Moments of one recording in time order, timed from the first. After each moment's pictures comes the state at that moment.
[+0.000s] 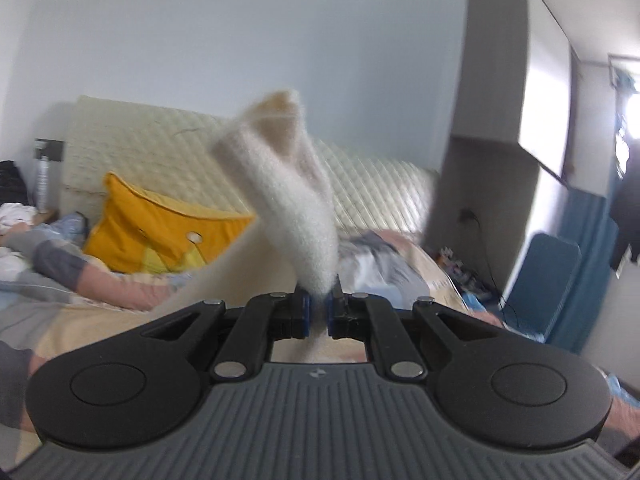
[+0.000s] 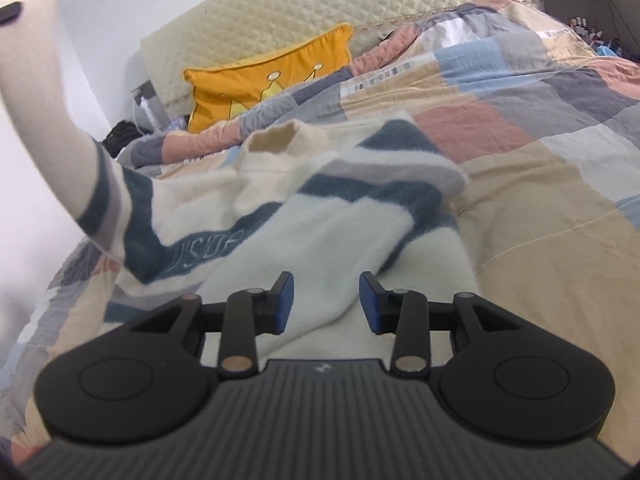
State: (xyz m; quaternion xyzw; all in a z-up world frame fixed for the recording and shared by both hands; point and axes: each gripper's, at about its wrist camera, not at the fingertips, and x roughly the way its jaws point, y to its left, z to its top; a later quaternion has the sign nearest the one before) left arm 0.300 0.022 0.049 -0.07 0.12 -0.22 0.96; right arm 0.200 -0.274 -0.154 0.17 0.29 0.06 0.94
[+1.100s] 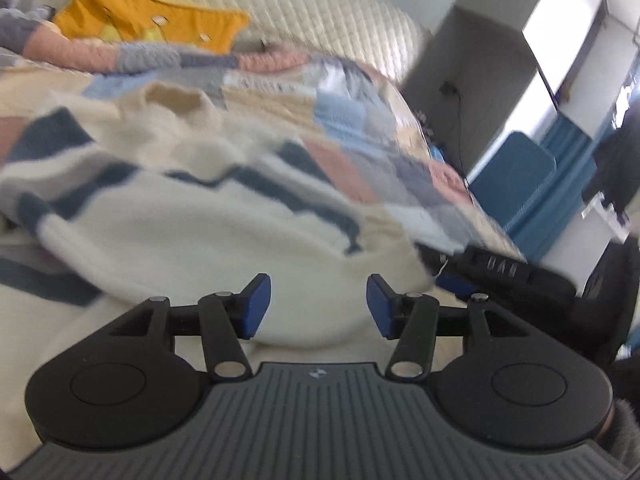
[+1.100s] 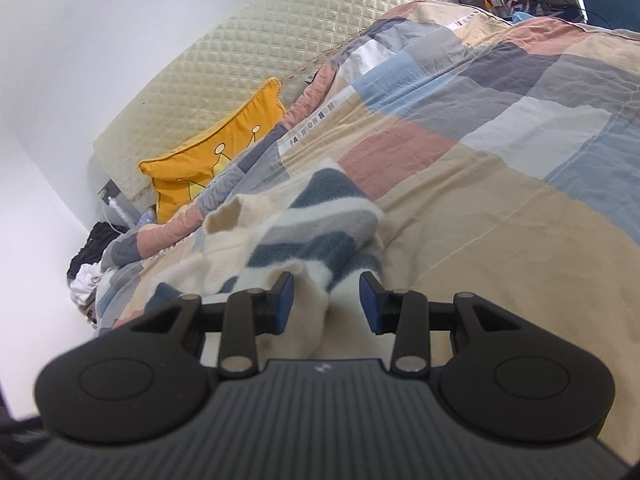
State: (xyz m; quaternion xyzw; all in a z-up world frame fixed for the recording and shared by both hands) left arm 0.257 -0.032 -0.139 -0.14 0.33 -0.26 0.89; right arm 0.182 -0.337 -0.151 0.30 0.24 -0.01 0.93
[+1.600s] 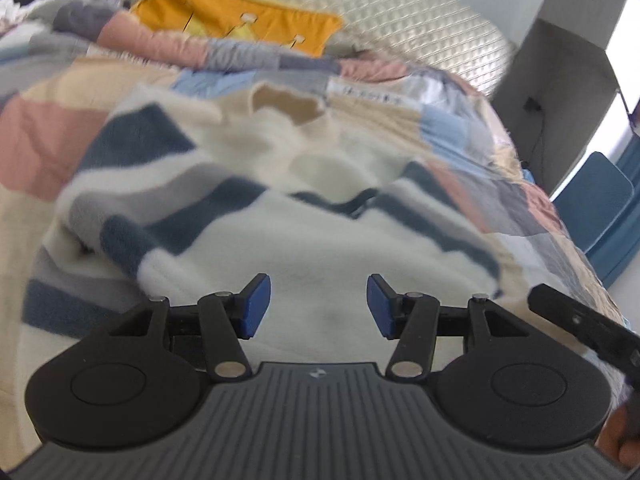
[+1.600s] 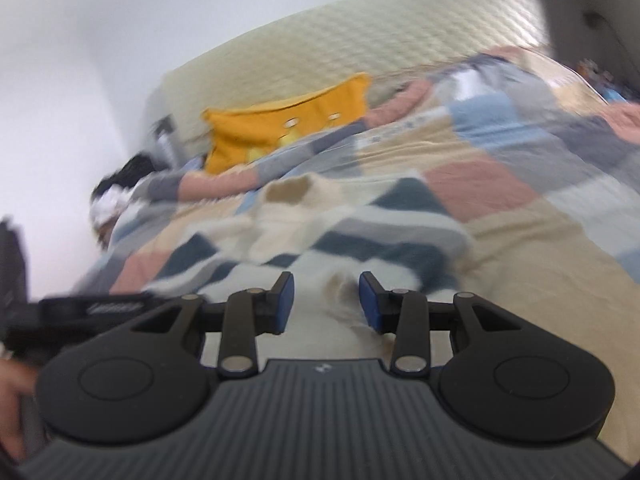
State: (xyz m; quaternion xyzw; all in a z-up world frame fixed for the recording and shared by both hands) left arm 0.338 0.017 -0.185 -0.13 0.36 -0.15 0.91; right arm 0.199 -0.270 -0.137 0.14 0.22 0.09 0.96
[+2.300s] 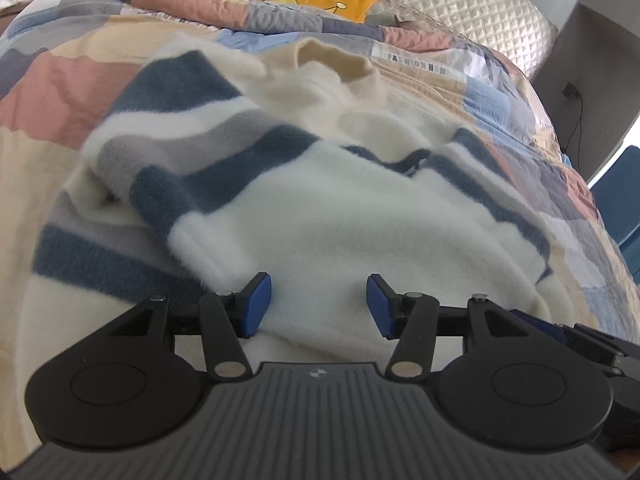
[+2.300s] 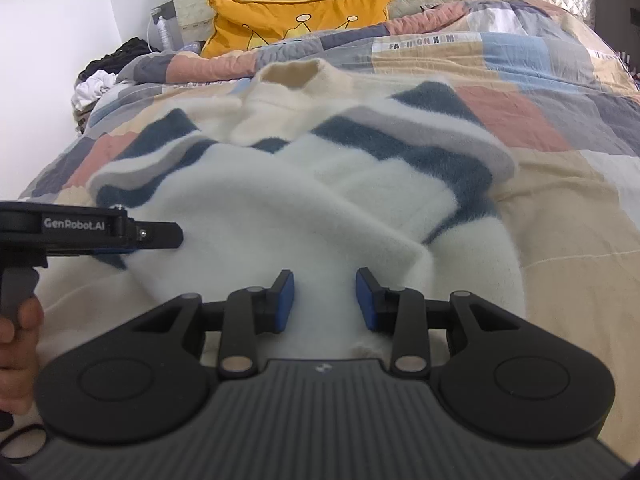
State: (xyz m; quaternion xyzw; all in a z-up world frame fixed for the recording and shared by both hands) left arm 0.336 0.025 -0.213 -0.13 0.41 -0.10 0.90; right arm 0.238 -0.239 -0.188 0.05 0.35 0.09 0.93
